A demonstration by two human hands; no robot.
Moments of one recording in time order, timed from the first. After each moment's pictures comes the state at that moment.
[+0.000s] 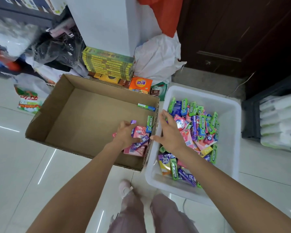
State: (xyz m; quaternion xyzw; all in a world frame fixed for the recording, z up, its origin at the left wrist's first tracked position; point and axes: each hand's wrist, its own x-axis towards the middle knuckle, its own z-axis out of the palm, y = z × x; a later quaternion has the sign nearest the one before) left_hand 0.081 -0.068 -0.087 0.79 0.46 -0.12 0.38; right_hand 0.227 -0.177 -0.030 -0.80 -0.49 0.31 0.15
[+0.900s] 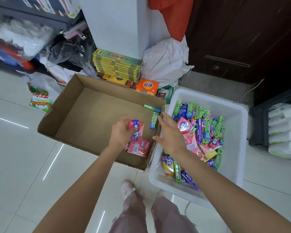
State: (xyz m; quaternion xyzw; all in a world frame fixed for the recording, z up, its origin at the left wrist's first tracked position) left_hand 0.065 -0.075 -0.034 0.67 0.57 0.10 0.46; right_hand 0.212 -0.172 -0.021 -0.80 -0.53 0.25 0.12
